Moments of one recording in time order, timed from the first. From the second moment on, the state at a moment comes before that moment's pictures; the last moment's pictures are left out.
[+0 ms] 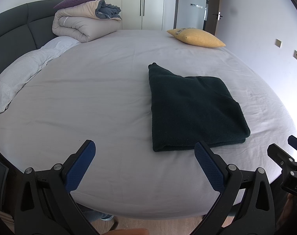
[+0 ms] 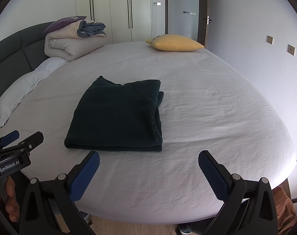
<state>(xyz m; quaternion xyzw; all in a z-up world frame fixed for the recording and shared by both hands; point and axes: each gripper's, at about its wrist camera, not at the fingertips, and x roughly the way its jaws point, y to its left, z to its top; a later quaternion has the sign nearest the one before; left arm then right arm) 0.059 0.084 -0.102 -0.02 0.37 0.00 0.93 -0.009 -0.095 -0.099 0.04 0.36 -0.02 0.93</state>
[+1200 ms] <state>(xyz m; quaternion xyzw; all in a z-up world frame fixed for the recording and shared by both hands) 0.055 0.086 -0.106 -0.02 0.37 0.00 0.93 -0.009 -0.096 -0.100 0.04 0.36 -0.02 0.93</state>
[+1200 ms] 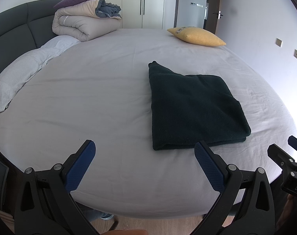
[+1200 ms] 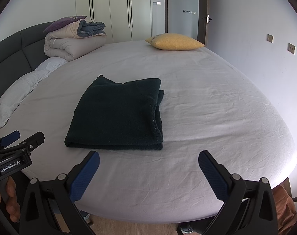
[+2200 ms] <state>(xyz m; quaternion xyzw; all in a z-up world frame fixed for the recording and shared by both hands) 0.051 0.088 -0.110 -0.02 0.38 0.00 0.93 -0.009 -0.097 -0.099 0.04 0.36 -0.02 0.93</state>
